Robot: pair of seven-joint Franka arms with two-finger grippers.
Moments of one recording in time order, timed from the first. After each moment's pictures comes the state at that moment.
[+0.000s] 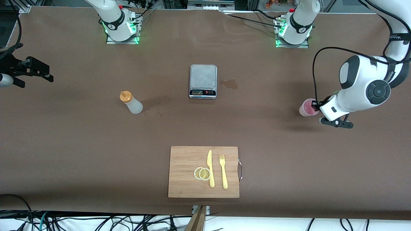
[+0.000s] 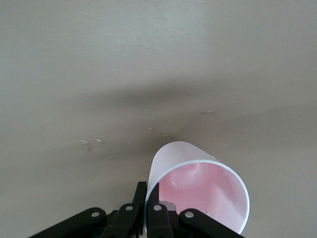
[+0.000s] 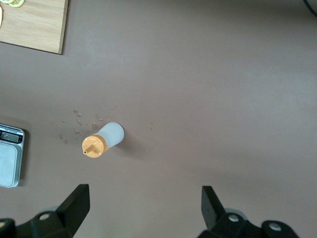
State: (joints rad) left arm 0.24 0.27 -0.28 -1.99 0.07 2.03 0.07; right arm 0.11 0.07 -0.15 -1.50 0.06 1.56 -0.24
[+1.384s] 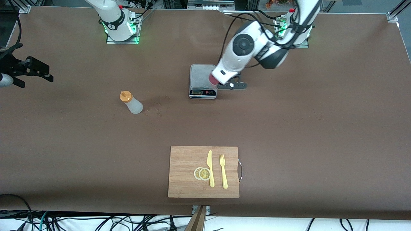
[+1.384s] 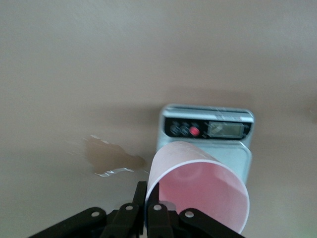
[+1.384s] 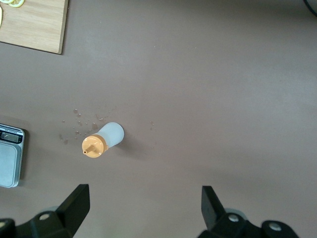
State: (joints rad) left arm -0.32 0.35 -0.52 -1.96 -0.09 2.22 -0.87; right arm 0.11 0.07 -0.15 -1.50 0.06 1.56 -0.24
